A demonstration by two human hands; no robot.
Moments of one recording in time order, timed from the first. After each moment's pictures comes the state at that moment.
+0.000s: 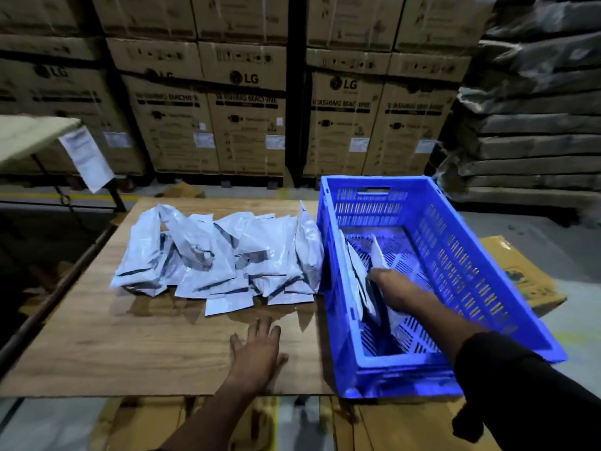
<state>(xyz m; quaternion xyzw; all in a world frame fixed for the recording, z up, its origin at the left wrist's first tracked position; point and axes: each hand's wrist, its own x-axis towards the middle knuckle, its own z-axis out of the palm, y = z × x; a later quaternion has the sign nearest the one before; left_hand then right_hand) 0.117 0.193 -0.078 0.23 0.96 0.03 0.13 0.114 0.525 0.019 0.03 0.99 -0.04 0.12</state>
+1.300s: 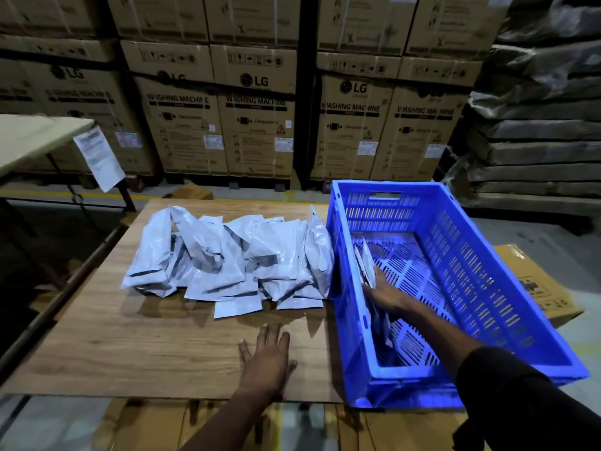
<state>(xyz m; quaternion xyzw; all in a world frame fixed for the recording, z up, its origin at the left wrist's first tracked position) 0.121 0.196 -0.082 0.20 0.96 0.04 0.17 0.062 0.548 -0.086 0.19 0.88 -0.41 0.13</state>
